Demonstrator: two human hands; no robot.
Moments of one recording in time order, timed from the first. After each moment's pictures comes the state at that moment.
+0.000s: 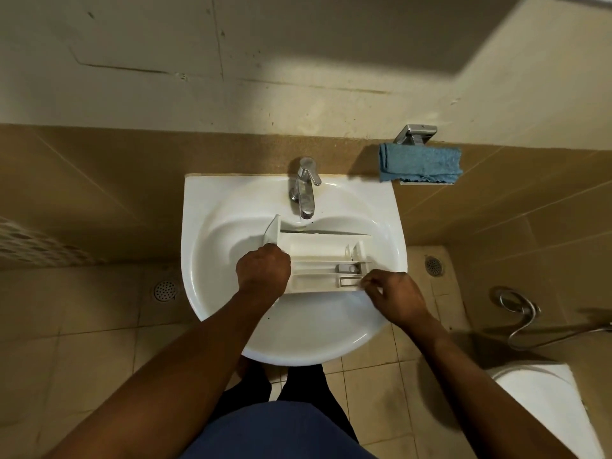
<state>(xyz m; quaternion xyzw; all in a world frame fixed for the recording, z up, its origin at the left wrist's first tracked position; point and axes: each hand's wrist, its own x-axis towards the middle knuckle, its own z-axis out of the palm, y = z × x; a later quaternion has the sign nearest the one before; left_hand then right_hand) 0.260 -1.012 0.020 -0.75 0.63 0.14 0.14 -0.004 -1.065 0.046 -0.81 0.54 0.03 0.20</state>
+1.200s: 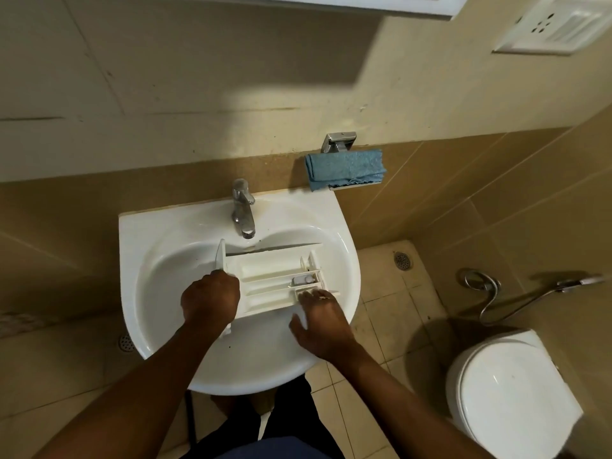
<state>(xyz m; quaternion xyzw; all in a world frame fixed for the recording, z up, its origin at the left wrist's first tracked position) 0.255 -1.018 0.023 -0.79 0.57 0.13 0.17 0.022 -1.010 0.005 -0.84 0.50 -0.11 0.16</state>
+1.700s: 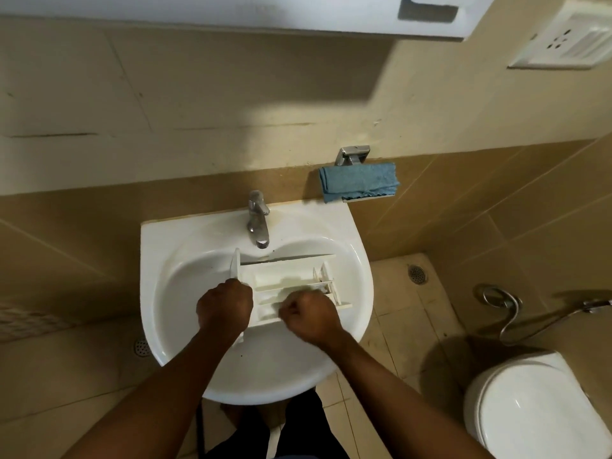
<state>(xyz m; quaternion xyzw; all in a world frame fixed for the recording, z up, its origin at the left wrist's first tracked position) 0.257 -1.015 0.016 -0.77 0.60 0.11 0.18 0.074 -1.042 0.008 -0.79 0.54 -0.09 0.29</state>
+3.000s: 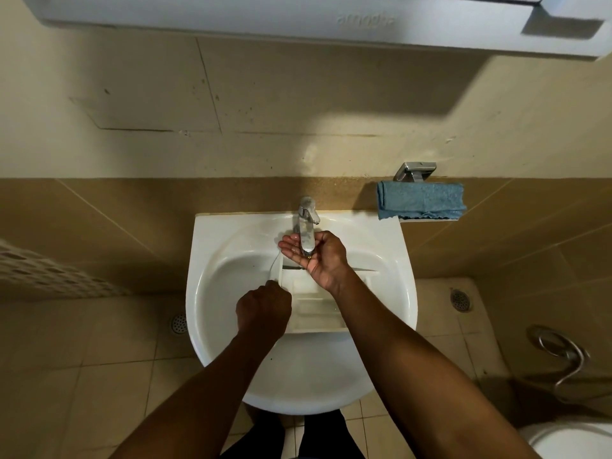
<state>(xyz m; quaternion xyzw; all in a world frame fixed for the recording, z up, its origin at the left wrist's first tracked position) 0.256 -1.009 -0.008 -0.77 0.63 0.04 0.10 0.178 -1.161 0.019 -0.10 0.42 -0.26 0.86</state>
